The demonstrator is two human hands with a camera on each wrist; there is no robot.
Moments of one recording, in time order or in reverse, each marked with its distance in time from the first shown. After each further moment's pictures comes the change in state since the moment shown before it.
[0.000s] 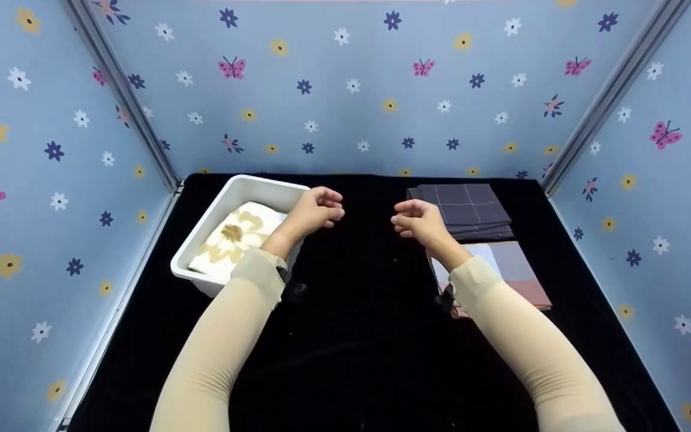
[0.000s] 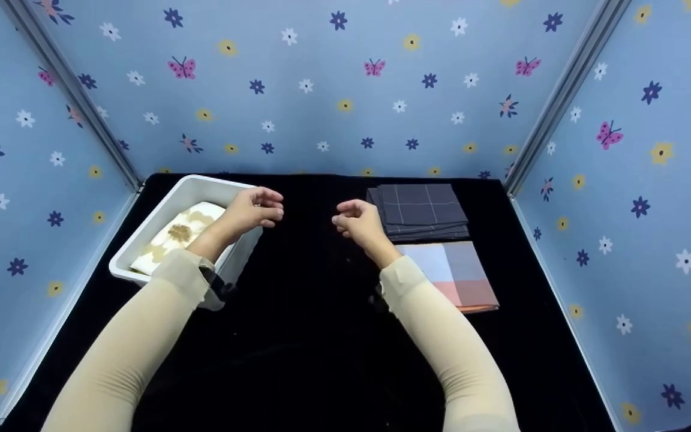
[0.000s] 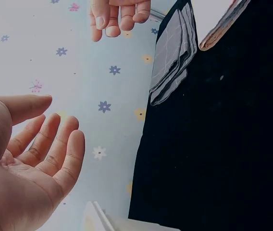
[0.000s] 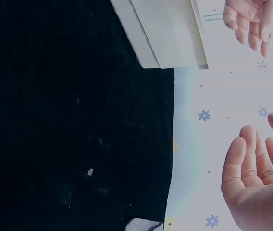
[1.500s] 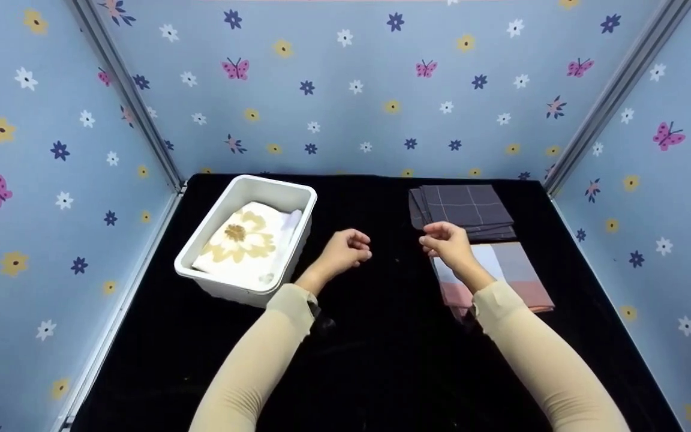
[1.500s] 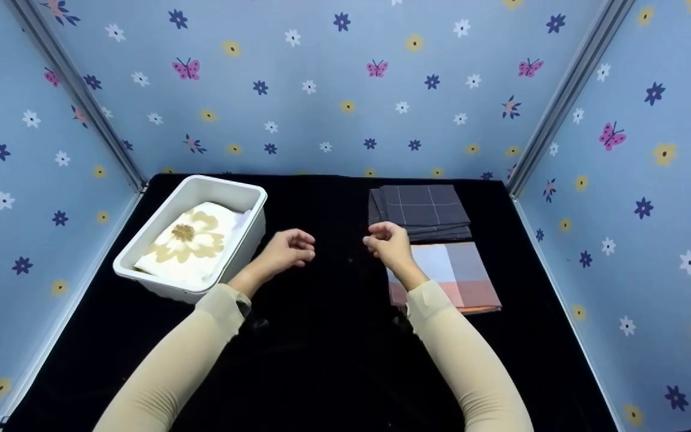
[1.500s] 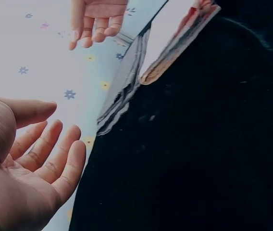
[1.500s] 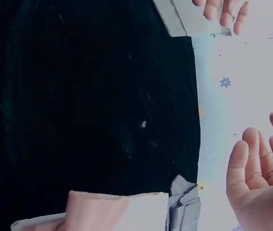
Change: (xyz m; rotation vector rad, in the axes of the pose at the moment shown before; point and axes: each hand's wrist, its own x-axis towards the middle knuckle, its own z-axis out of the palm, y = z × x) left_hand -0.014 -0.072 0.072 0.030 -0.028 0.013; right_hand -0.026 0.051 -0.042 -0.063 0.105 -0.030
